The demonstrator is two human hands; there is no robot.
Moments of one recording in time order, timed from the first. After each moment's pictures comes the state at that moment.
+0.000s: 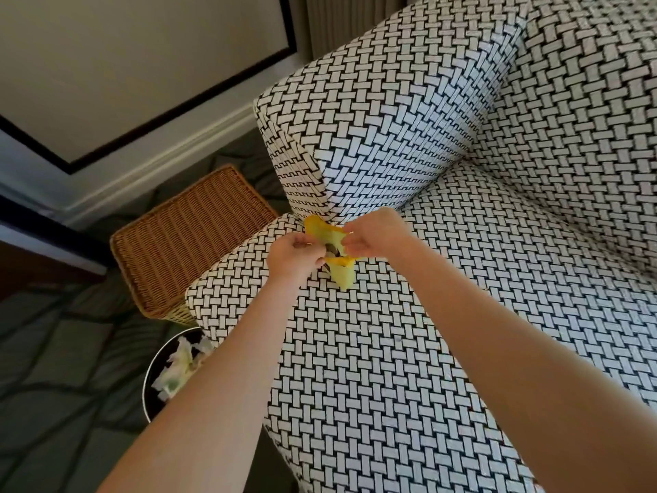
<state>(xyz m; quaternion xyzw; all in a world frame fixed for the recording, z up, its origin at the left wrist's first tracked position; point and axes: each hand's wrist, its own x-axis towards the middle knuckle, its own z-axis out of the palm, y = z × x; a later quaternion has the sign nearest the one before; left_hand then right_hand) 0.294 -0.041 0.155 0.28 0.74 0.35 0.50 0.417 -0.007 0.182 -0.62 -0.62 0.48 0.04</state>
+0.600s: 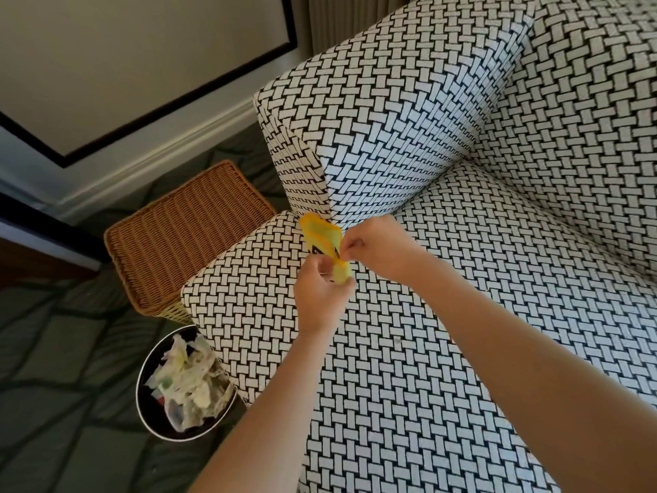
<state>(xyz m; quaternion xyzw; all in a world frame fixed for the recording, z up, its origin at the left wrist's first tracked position) 0.330 -0.089 0.122 0.43 0.75 0.35 0.36 0.431 -0.025 0.180 -0.52 -0.78 0.34 0.06</state>
